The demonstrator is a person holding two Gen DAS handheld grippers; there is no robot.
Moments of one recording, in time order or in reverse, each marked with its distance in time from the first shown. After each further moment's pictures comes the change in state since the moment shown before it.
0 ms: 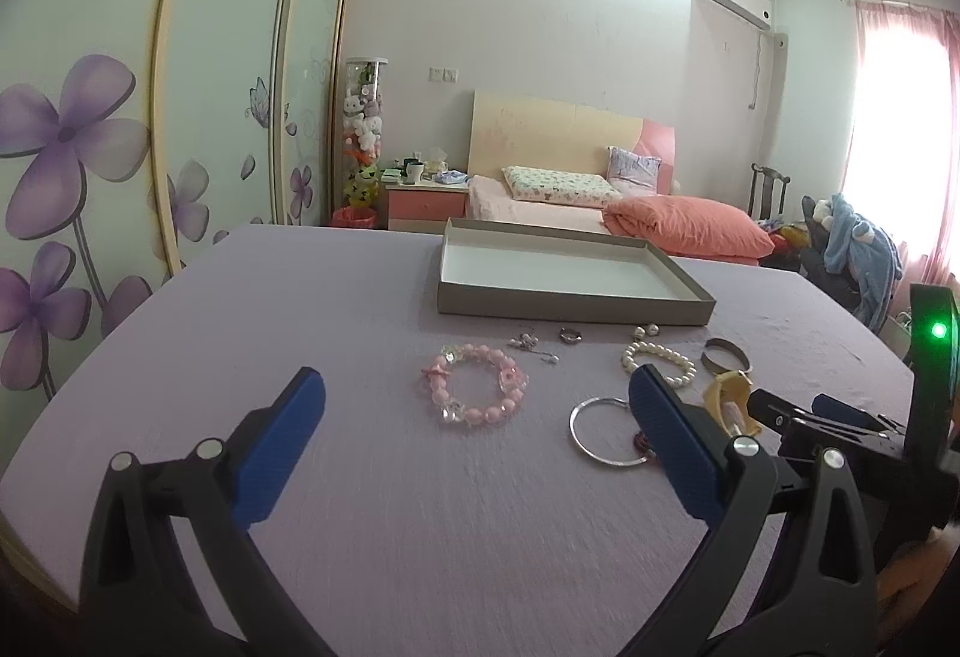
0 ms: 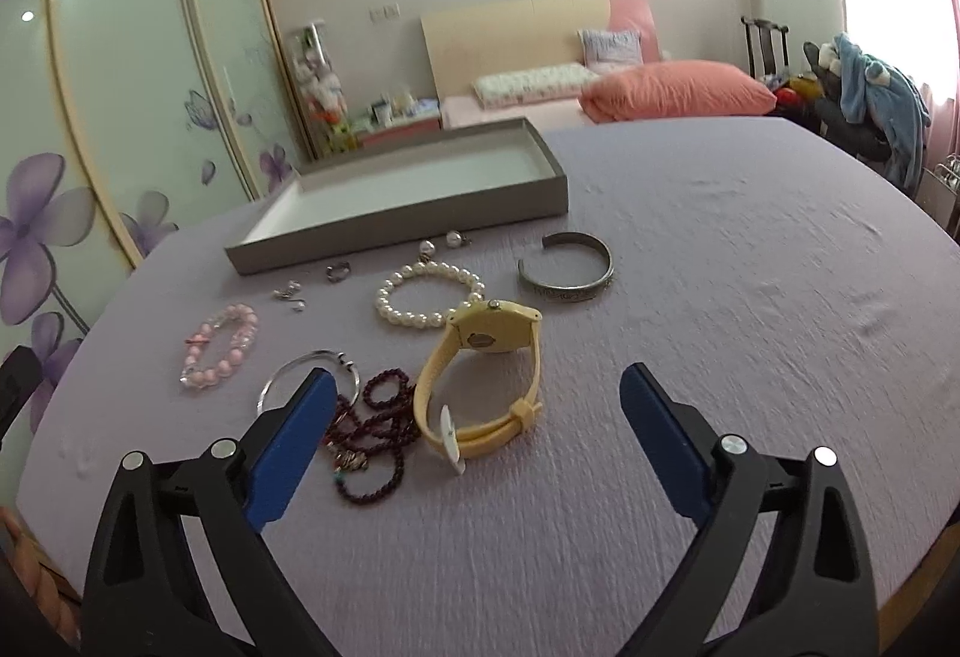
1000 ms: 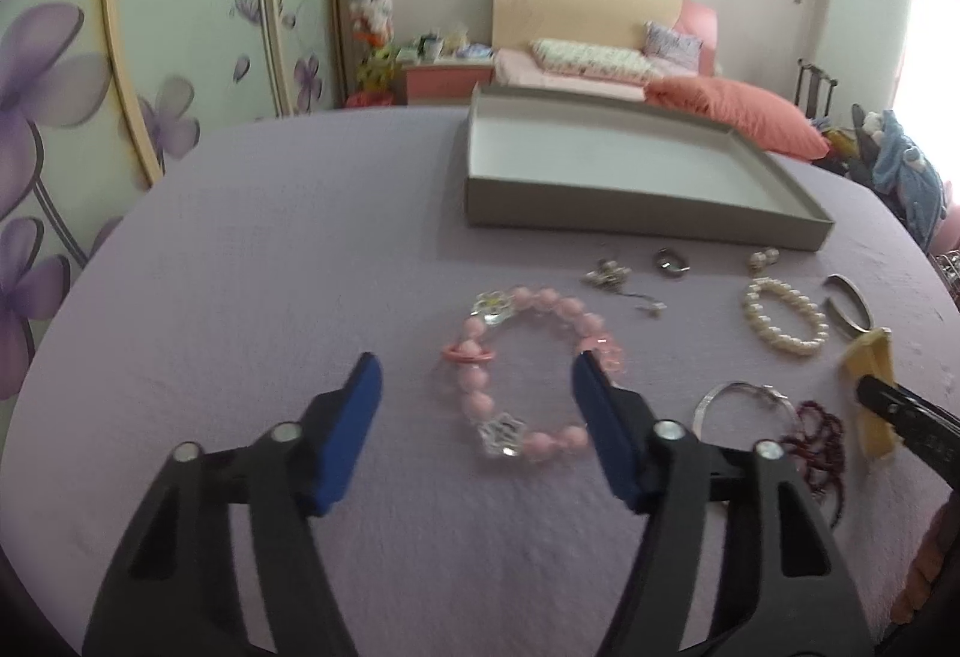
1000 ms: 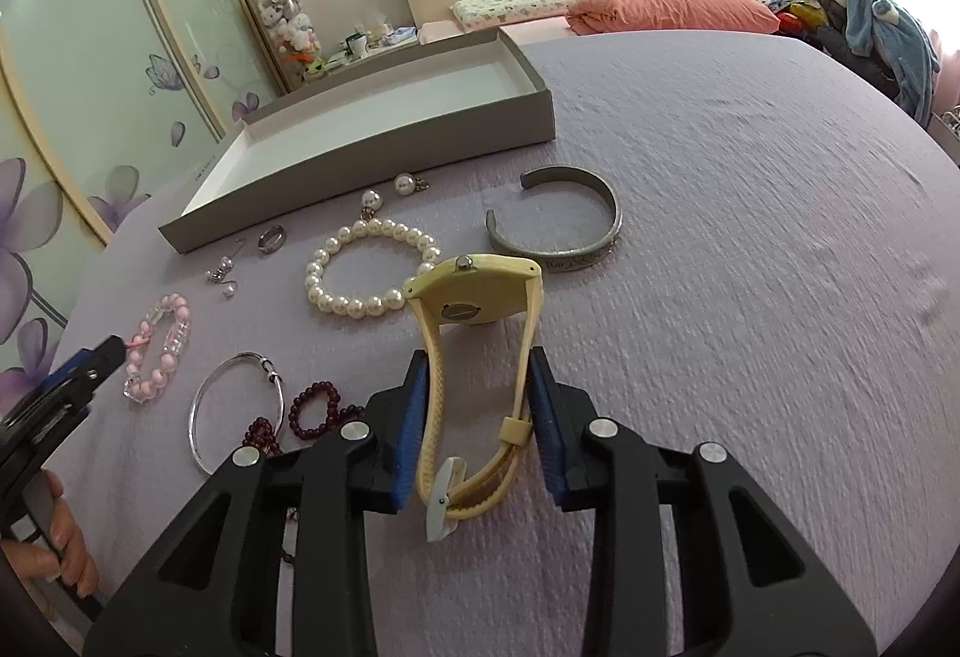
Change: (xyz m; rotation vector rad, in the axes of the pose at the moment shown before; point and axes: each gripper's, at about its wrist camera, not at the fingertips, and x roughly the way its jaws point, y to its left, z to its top) left arm 0.144 0.018 0.002 0.019 0.347 0.070; right arm 0.052 -0.018 0.017 0.066 0.188 0.005
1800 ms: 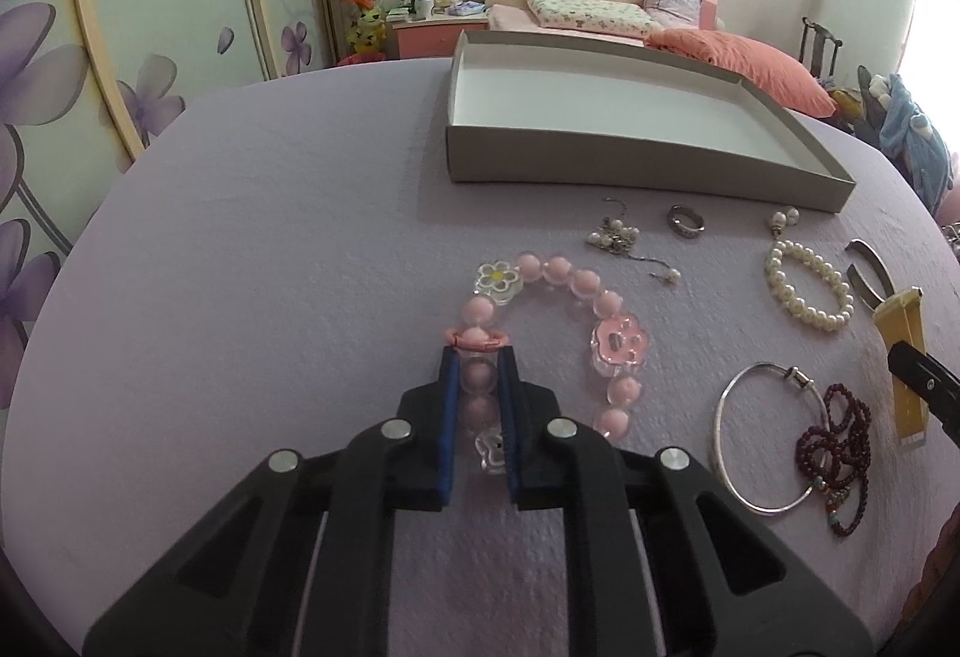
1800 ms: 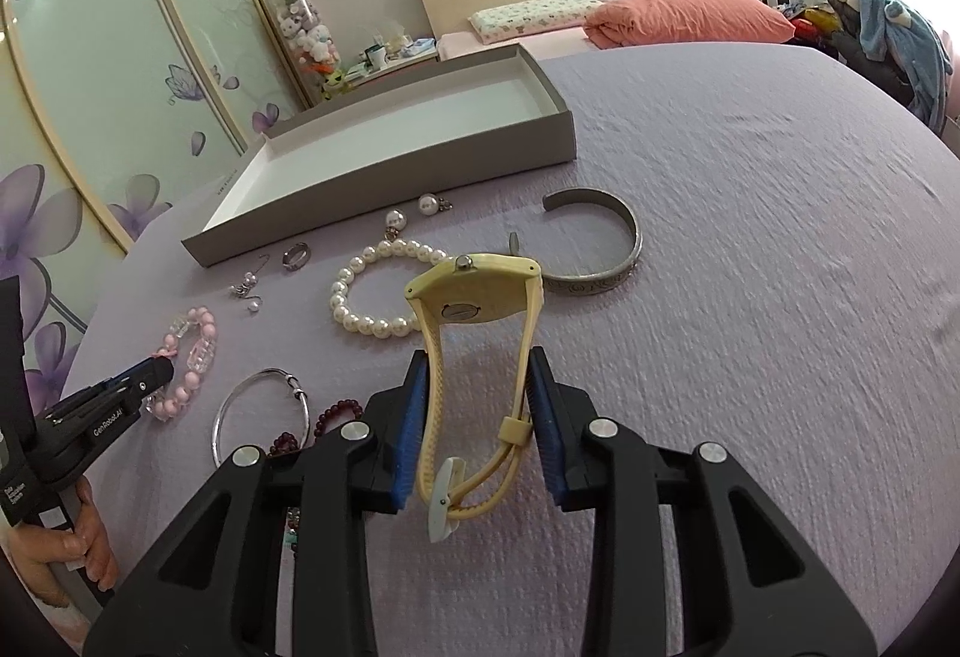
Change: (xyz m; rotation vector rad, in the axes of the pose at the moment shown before) left arm 0.019 -0.009 -0.004 0.039 0.090 0.003; right arm -0.004 0.000 0.004 -0.005 -0.030 0.054
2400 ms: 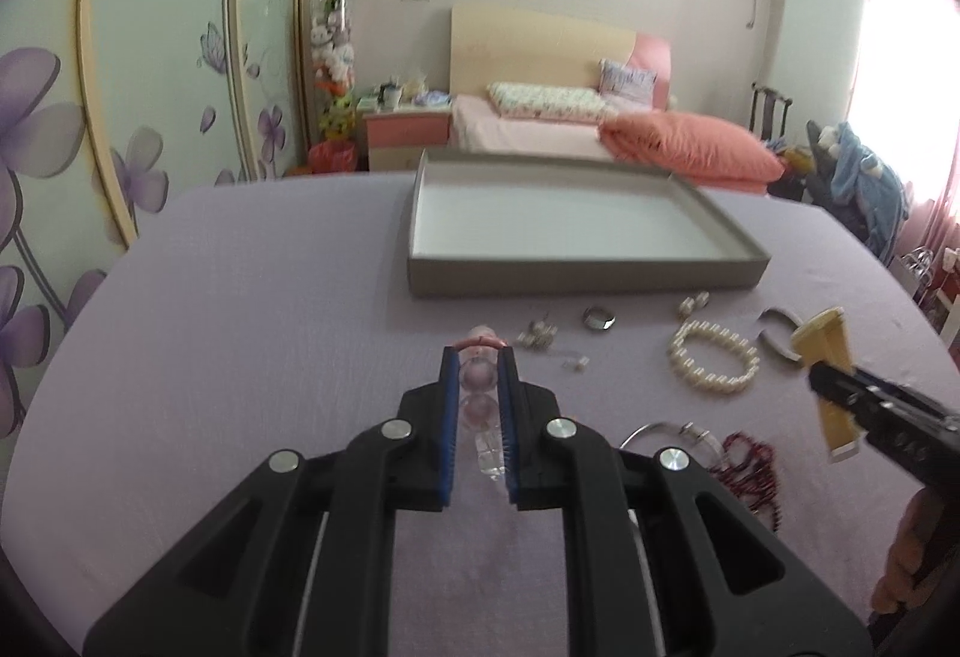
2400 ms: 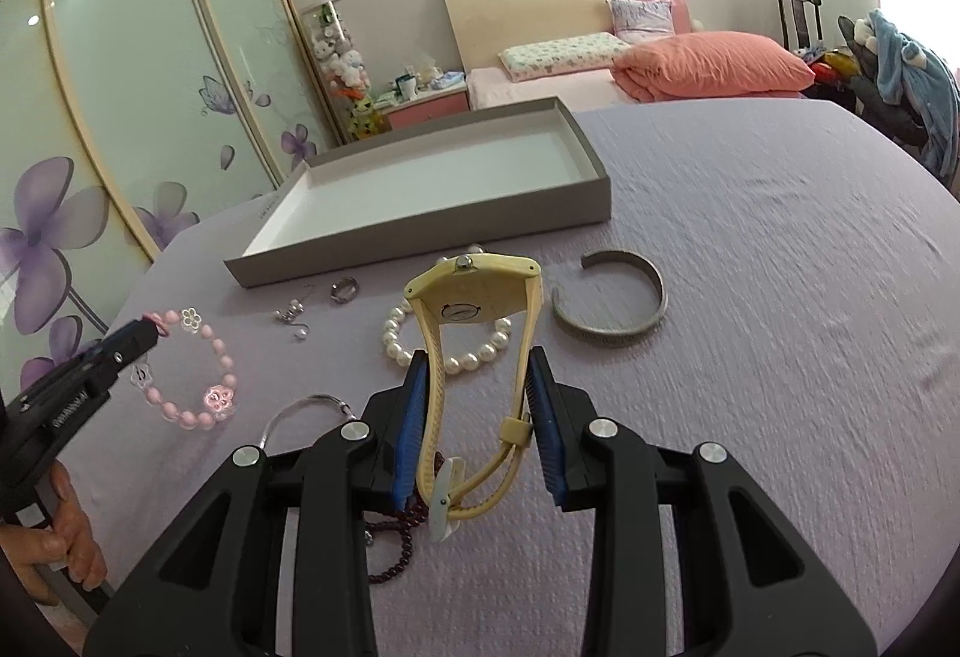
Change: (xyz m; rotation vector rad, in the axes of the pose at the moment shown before) left arm -0.063 -0.014 0.014 0.021 -0.234 -0.093; right arm -0.018 0.018 0.009 -0.063 -0.092 0.041
